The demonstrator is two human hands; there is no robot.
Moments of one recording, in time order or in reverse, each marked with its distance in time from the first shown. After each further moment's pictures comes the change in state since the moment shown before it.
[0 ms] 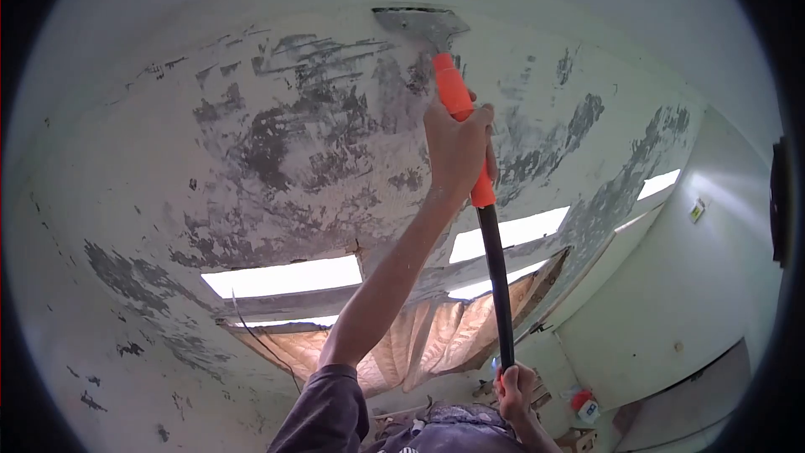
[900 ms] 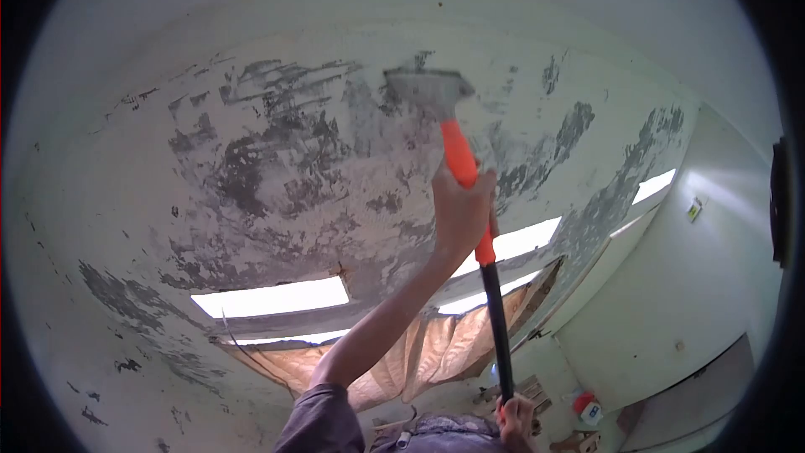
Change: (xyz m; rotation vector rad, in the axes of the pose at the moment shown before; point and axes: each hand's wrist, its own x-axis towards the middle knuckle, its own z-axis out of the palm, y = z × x) left_hand -0.018 -0.041 0.022 -0.037 -0.006 -0.091; right_hand -0.011 0.037 -0.033 -0.016 0.002 -0.055
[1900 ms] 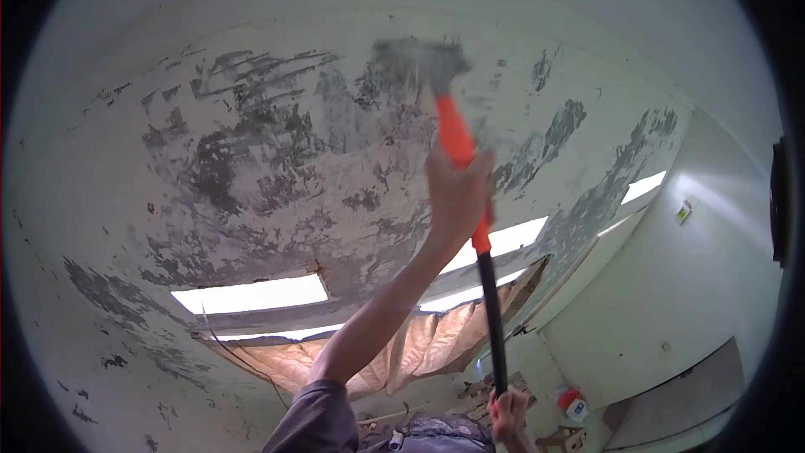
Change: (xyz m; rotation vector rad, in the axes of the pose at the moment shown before) left_hand 0.019 -0.009 0.015 -0.008 -0.027 -0.014; right_hand 0.016 0.014 -0.022 -0.143 0.051 -0.088
